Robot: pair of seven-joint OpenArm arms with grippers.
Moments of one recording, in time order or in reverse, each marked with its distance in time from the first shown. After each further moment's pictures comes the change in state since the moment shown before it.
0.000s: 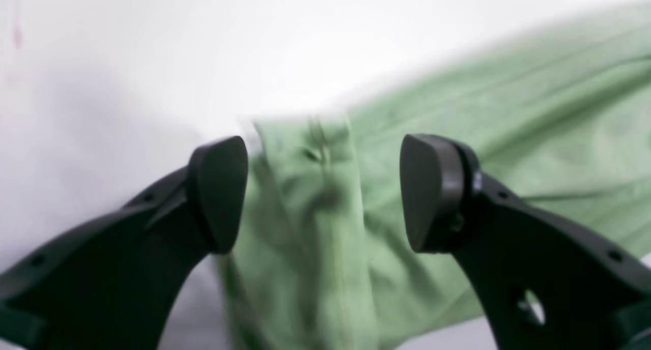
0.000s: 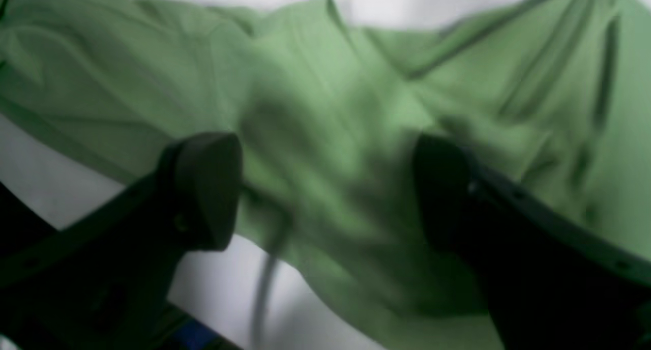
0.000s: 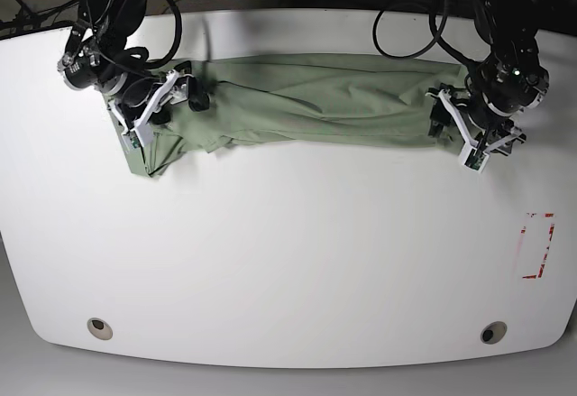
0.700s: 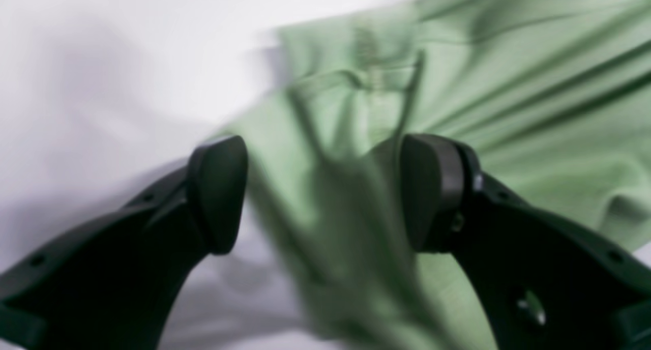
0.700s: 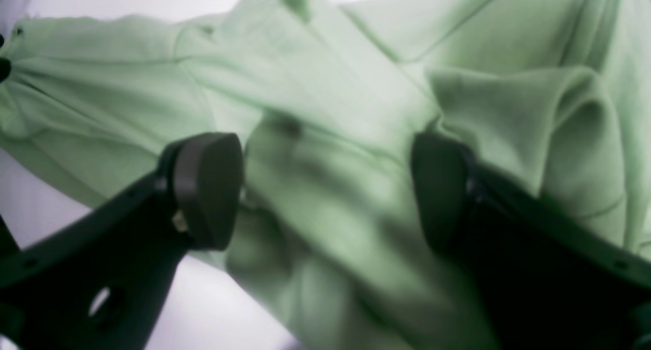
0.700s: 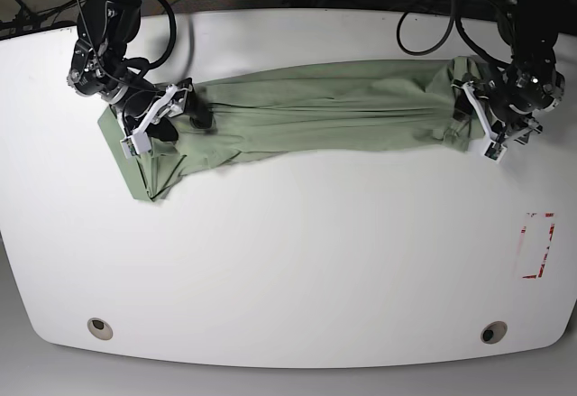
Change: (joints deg) left arm -0.5 -8.8 -1.5 -11.9 -0.2 -0.5 -1.1; right arm 2.7 6.0 -4.8 -20.1 -3.9 2.5 23.7
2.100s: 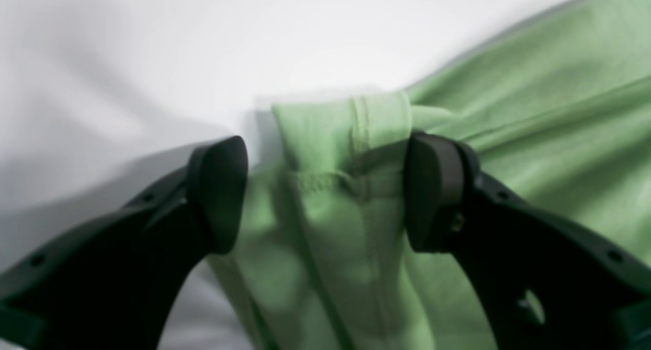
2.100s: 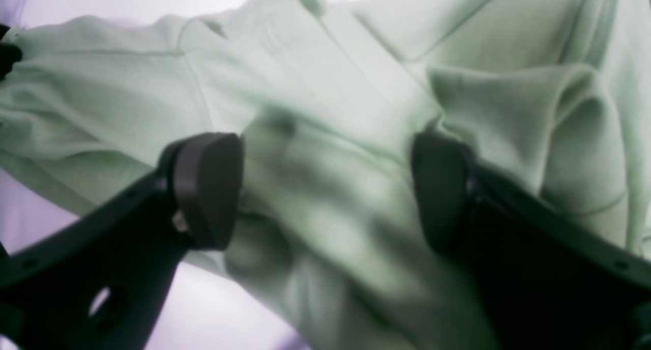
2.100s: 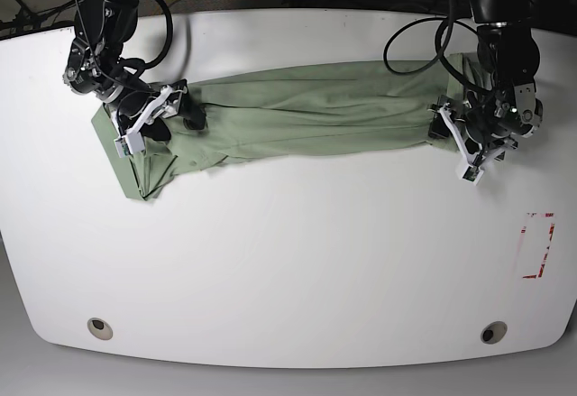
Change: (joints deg) left arm -9.0 4.7 5.7 -7.4 -0.3 3.5 3.6; right arm 0.0 -0.2 1.0 0.0 -0.5 -0.5 0.2
